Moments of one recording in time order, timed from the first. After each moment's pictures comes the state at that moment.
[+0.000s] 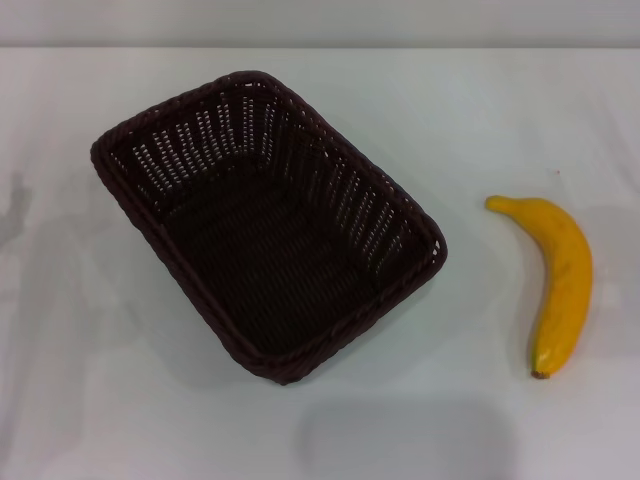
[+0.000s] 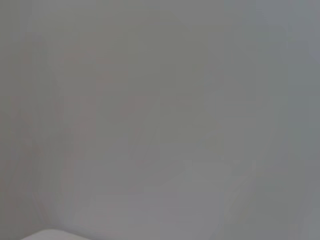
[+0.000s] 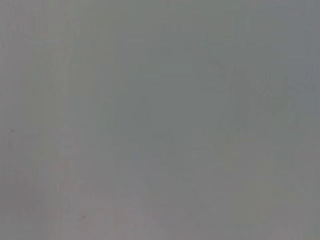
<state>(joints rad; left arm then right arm) -0.43 -2.09 0.60 -0.03 -2.56 -1.20 2.75 0.41 2.03 -0.92 0.06 2.65 1.43 -2.75</state>
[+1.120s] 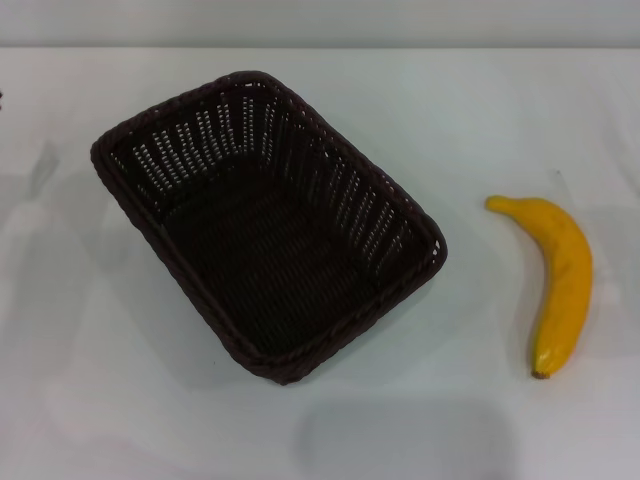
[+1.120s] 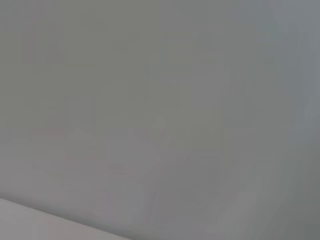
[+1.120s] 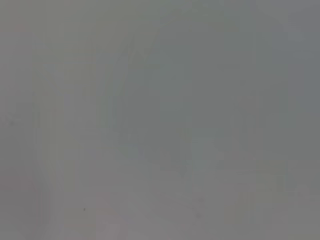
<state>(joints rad) -0.41 -2.03 0.61 0.39 -1.94 -0.93 1.99 0.42 2.03 -0.92 0.06 2.64 1.41 -2.75</state>
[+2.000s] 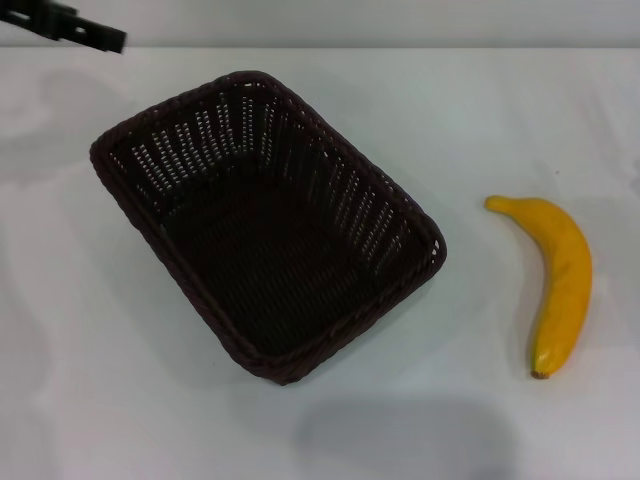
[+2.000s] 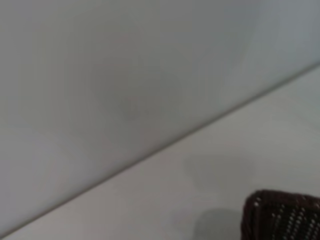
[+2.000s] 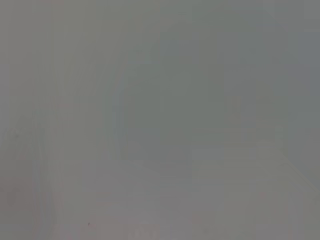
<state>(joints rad) -0.92 -1.79 0.66 0.74 -0.64 -1.43 1.07 0.44 2.03 -0.91 0.06 2.64 1.42 -2.74</state>
